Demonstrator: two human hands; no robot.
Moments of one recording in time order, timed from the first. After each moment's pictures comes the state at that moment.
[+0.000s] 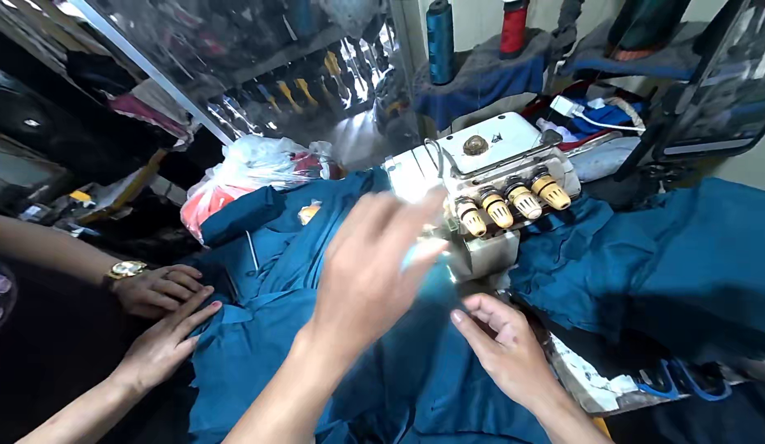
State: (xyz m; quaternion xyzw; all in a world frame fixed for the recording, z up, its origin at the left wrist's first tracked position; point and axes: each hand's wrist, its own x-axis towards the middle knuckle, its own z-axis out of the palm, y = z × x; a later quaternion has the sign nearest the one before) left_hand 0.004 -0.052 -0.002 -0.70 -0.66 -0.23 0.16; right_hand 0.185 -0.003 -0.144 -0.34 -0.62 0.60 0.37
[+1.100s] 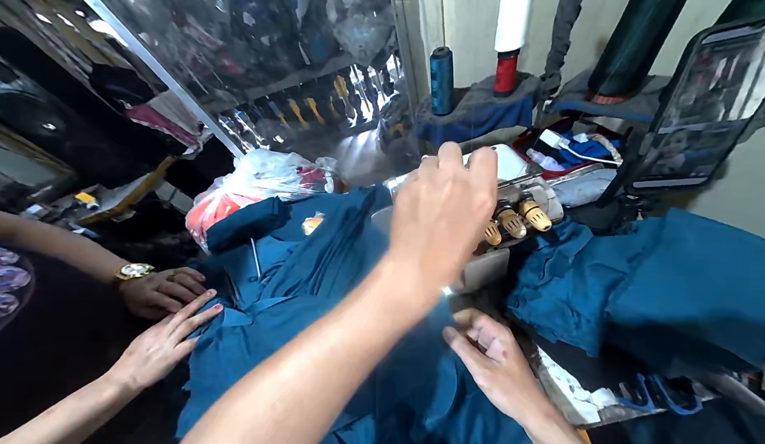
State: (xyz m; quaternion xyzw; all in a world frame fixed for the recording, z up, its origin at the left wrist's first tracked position) left_hand 0.061 0.048 0.040 -0.68 -0.67 -0.13 0.26; right_hand 0.188 -0.005 -0.141 -0.28 -0.61 0.64 0.38
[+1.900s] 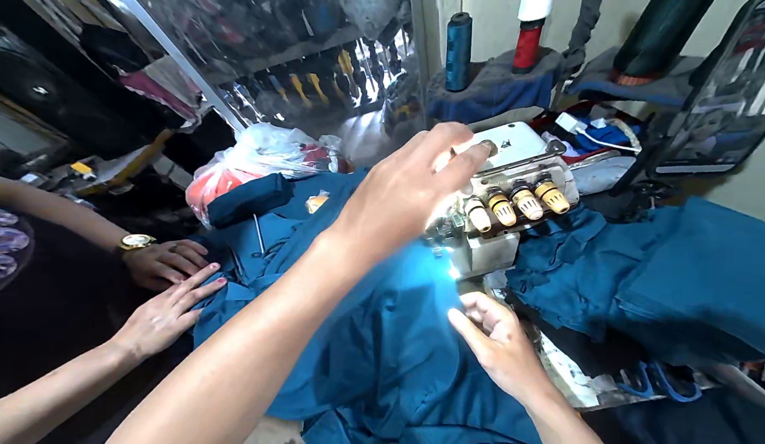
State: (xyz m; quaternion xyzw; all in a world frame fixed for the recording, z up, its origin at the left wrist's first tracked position) left_hand -0.015 0.027 0.034 -0.84 -0.45 -0.21 0.22; right_hand 0.188 -0.006 -0.148 -0.30 -0.63 0.62 0.36
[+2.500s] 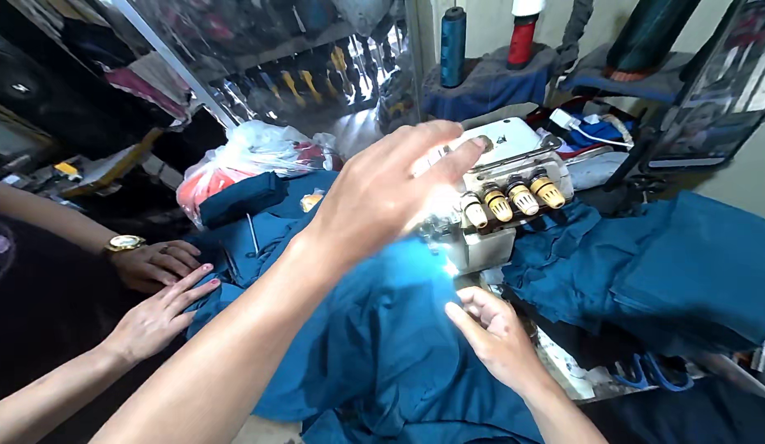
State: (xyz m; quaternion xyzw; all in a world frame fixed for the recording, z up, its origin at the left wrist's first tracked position) left_hand -0.029 0.013 0.038 -0.84 -0.41 -0.23 0.27; right_hand 0.188 -0.005 -0.140 -0.32 -0.64 0.60 0.35
